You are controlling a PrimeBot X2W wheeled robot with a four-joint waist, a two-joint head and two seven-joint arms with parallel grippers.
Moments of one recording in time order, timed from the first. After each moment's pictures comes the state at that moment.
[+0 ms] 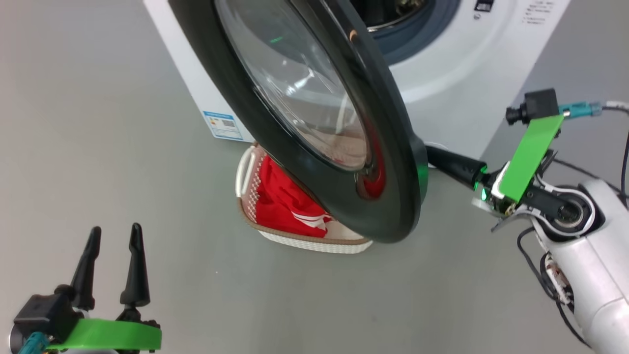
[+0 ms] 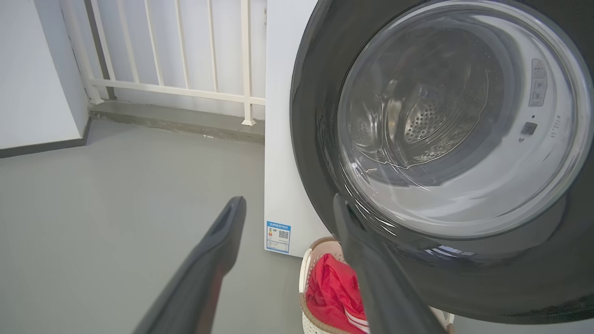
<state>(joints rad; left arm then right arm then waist) -0.11 0.08 0.01 0.13 -0.29 -0.13 -0.25 -0.68 -0.36 0.36 0.35 1.63 0.13 0.67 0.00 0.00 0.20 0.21</state>
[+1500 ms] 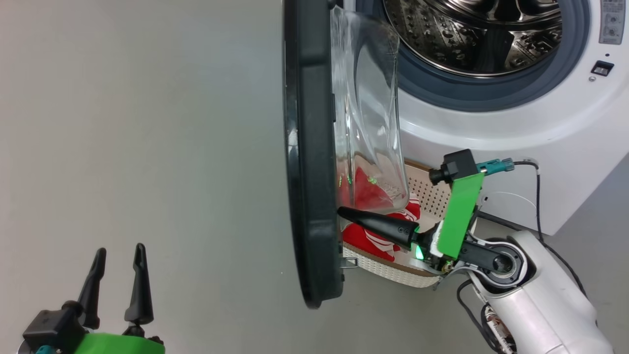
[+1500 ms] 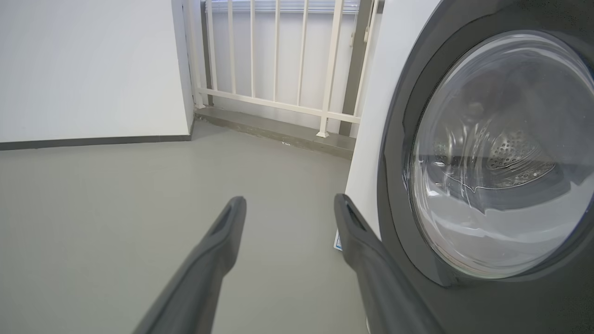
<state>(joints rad) -0.07 0.07 0.03 0.17 -0.28 -0.13 -0.25 -0.53 -0.20 0.41 0.30 1.64 0.13 0.73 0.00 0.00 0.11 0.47</state>
